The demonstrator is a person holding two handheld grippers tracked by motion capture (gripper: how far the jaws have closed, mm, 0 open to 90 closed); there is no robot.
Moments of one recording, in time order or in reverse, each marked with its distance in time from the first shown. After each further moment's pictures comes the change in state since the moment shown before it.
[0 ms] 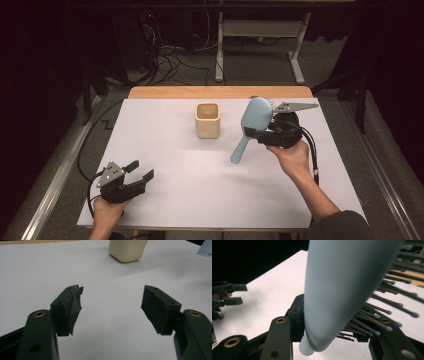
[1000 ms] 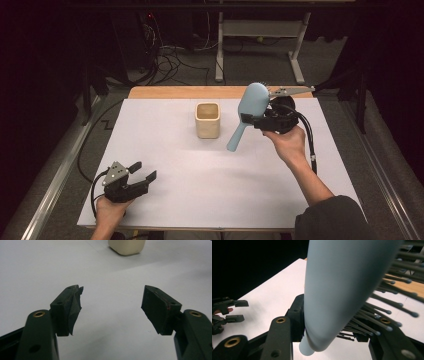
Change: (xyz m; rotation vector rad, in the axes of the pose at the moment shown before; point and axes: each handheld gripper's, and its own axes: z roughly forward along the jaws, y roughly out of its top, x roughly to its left) left arm -0.001 -0.001 0.008 0.044 0.002 -0.003; right arm -0.007 0.032 0.009 -0.013 -0.001 0.014
